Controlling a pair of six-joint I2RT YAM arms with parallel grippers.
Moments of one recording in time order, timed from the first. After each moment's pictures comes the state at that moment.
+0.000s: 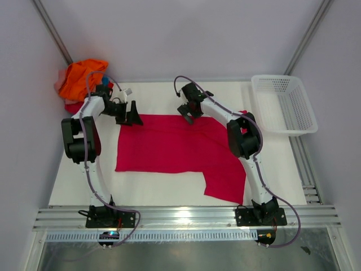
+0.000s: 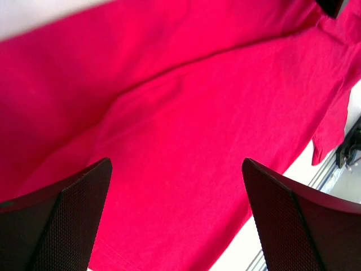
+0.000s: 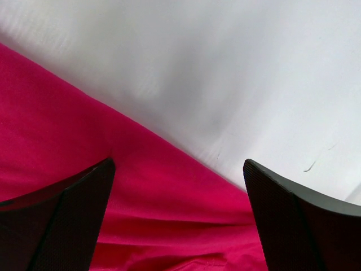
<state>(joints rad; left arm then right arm) 0.10 2.09 1.64 -0.83 0.81 0.26 0.52 2.37 2.01 -0.68 0.25 -0.26</state>
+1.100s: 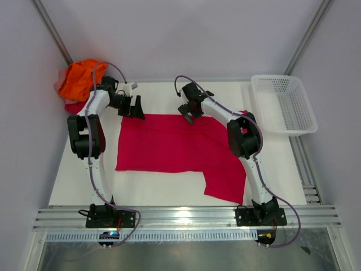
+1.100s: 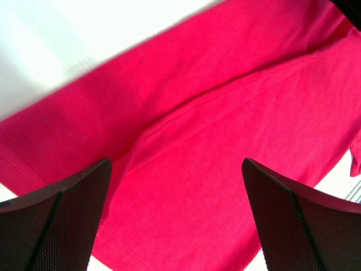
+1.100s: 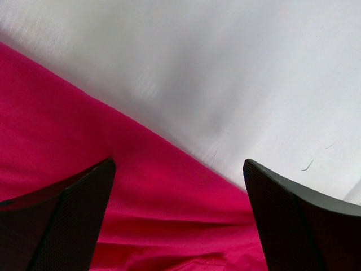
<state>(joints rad) 0.04 2.17 1.82 -0.88 0.70 0.31 0.52 2.37 2.01 -0.68 0.26 -0.26</state>
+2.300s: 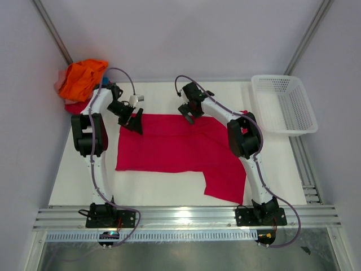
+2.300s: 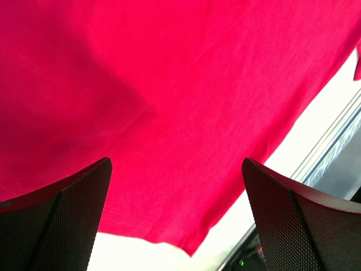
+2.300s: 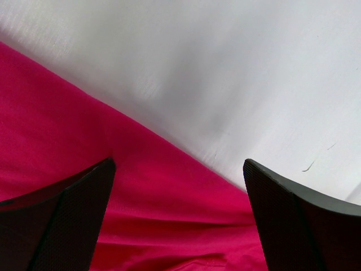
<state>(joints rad) 0.01 2.24 1.90 -1.32 0.66 0.67 0.52 2.37 2.01 -0.68 0.25 -0.26</state>
